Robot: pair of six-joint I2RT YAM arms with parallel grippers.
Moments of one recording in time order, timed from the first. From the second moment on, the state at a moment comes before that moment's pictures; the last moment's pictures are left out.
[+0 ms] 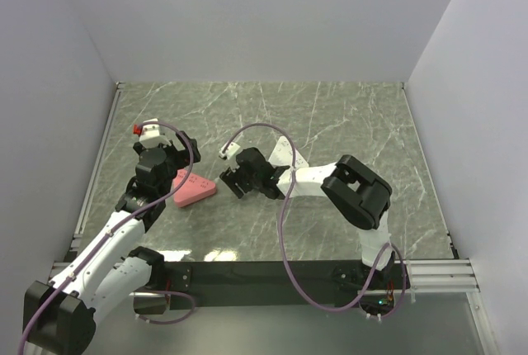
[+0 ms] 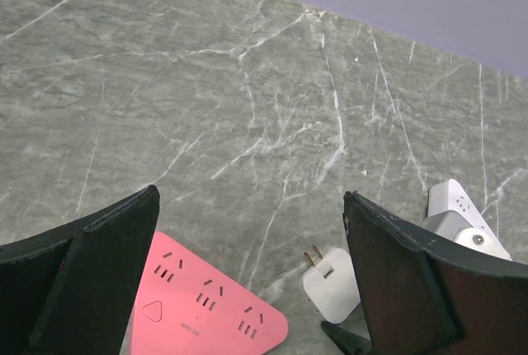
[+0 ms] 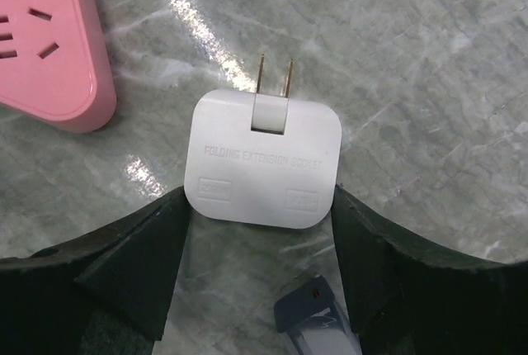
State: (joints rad) left arm -0.35 0.84 0.53 0.10 -0.36 -0.40; right arm 0.92 1.97 1.11 0.18 0.06 -0.04
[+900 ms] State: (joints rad) left arm -0.35 0.81 0.53 0.20 0.15 -0.44; right arm 0.96 1.33 0.85 0.17 0.05 -0.21
